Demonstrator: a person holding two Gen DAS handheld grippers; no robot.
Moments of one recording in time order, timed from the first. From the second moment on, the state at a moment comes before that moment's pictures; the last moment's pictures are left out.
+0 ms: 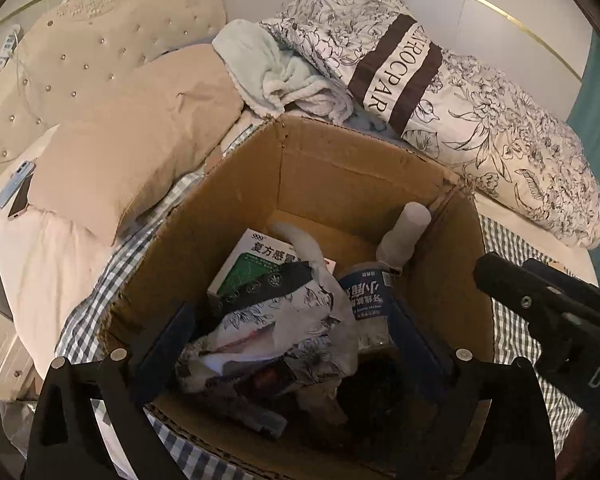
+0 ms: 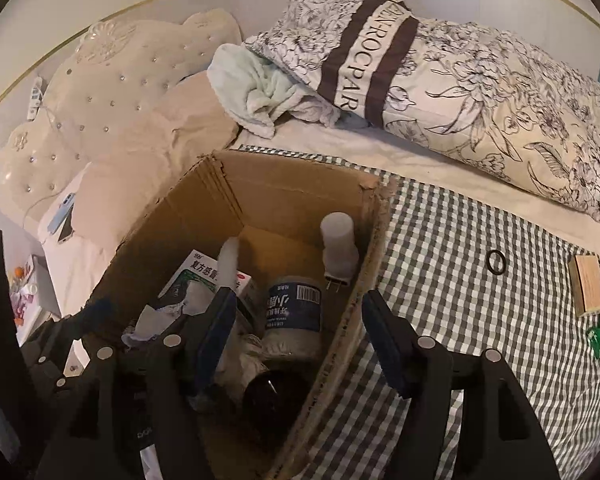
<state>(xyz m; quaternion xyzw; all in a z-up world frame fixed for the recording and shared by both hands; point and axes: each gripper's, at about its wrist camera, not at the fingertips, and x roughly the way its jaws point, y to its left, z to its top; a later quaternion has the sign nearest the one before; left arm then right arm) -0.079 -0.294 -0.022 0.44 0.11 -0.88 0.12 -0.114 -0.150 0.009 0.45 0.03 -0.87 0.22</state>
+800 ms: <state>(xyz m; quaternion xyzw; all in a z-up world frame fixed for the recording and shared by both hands) -0.100 -0.127 0.004 0.42 0.07 -0.90 0.04 -0.109 0.053 0.027 0.42 -0.06 -0.90 0.10</state>
